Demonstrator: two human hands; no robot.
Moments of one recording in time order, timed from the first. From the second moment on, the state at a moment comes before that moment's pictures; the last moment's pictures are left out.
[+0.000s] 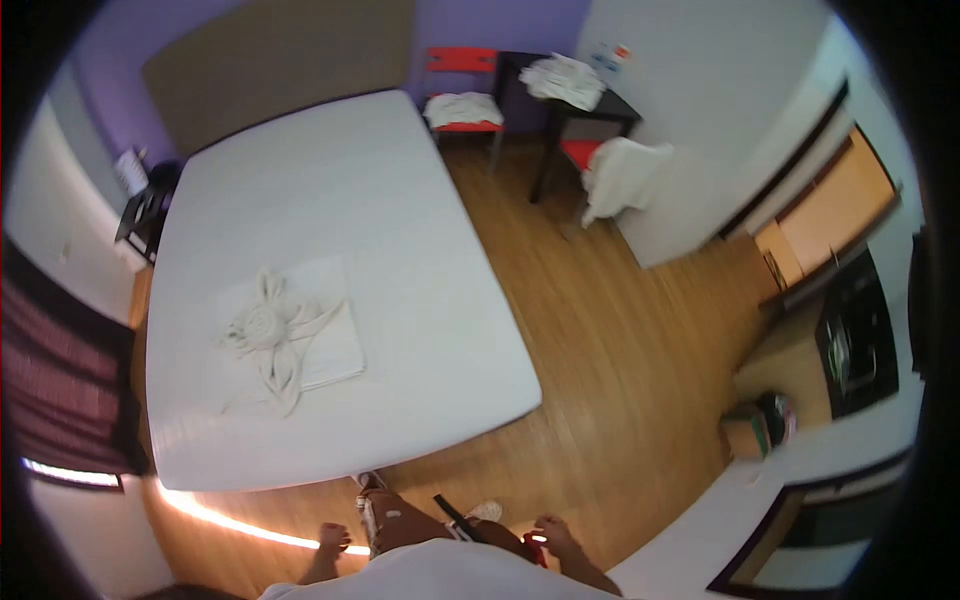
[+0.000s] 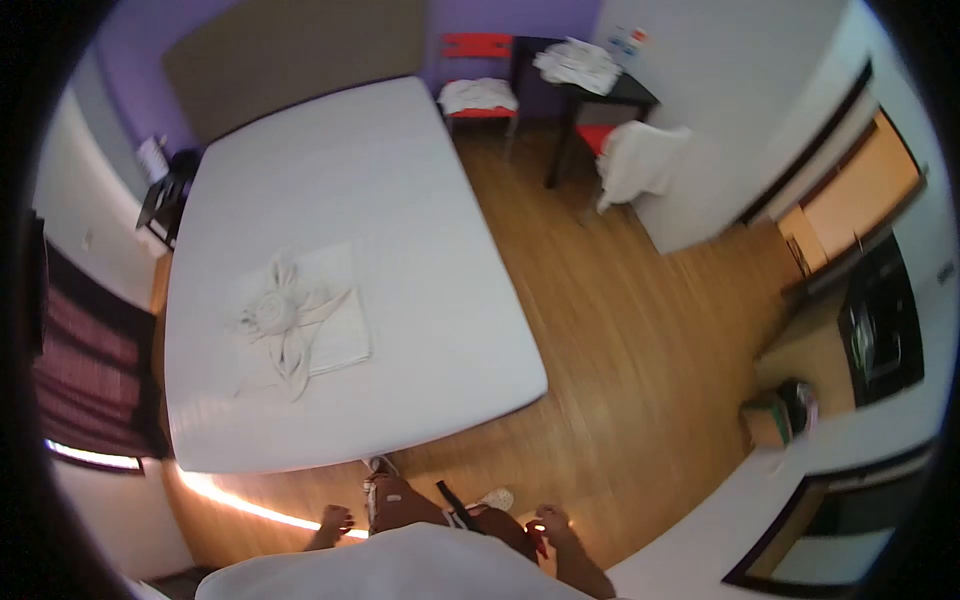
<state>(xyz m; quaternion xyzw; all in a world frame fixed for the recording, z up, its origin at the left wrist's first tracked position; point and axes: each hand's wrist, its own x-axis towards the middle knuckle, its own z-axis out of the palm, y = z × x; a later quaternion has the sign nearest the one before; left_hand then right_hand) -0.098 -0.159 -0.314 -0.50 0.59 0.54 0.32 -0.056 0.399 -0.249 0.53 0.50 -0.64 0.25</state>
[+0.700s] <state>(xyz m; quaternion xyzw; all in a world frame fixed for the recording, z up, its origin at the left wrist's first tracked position) -0.370 0.255 -0.193 -0.10 0.73 0.62 0.27 0.074 0.697 -0.217 0.59 0.38 -0.70 0.13</state>
